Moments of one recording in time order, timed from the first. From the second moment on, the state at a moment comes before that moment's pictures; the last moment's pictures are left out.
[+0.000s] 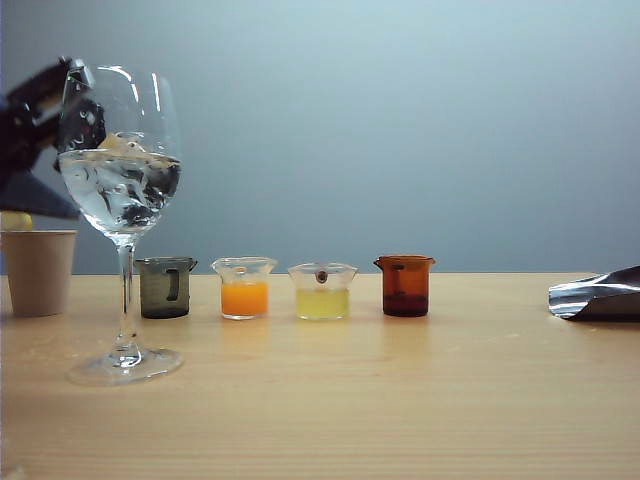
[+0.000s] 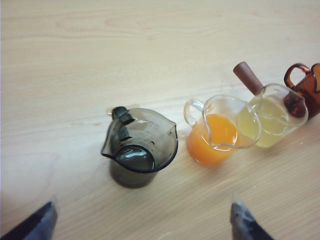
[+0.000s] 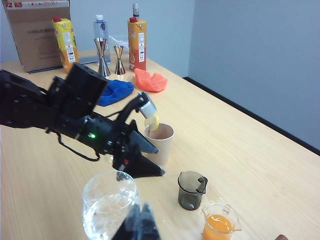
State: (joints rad) left arm -0.01 1.38 0.79 0.04 0.50 0.07; right arm 0.84 1.04 1.02 -0.07 -0.13 -0.08
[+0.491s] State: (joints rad) left arm -0.01 1.07 0.79 -0.19 0.43 0.00; right arm 0.84 0.91 1.02 -0.29 0.06 -0.03
